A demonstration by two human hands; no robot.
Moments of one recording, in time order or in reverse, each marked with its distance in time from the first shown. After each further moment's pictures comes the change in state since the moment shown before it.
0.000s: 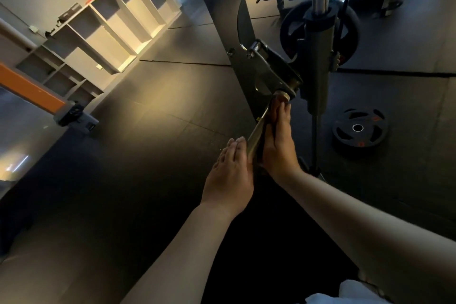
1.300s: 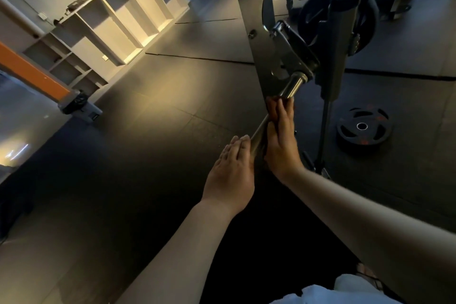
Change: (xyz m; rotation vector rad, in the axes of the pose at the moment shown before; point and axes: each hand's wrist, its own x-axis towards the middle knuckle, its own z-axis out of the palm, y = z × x) left_hand -0.063 -0.030 0.004 0.017 0.025 0.010; right_hand -0.053 0.011 0.028 -0.011 -0.042 -0.109
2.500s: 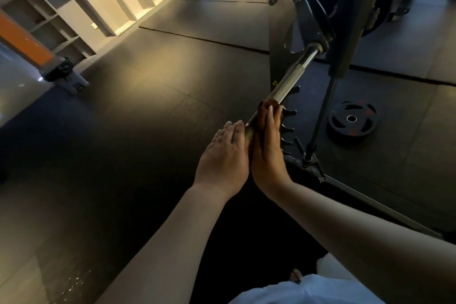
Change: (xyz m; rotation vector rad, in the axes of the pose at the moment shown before) left_hand -0.066 -0.032 0.015 0.008 0.073 -0.033; right_hand -0.110 0.005 0.047 -0.092 -0.133 -0.071
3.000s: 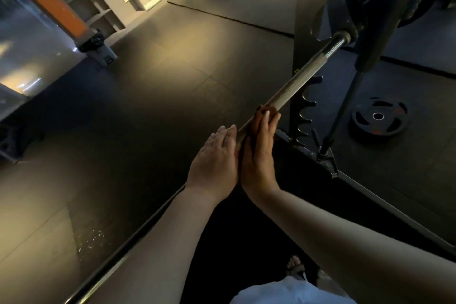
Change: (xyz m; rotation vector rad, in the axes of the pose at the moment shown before) left_hand -0.052 -0.004 -0.011 -0.016 -0.057 -0.191; right_hand -0.040 -0.025 0.025 0.133 -0.069 0.083
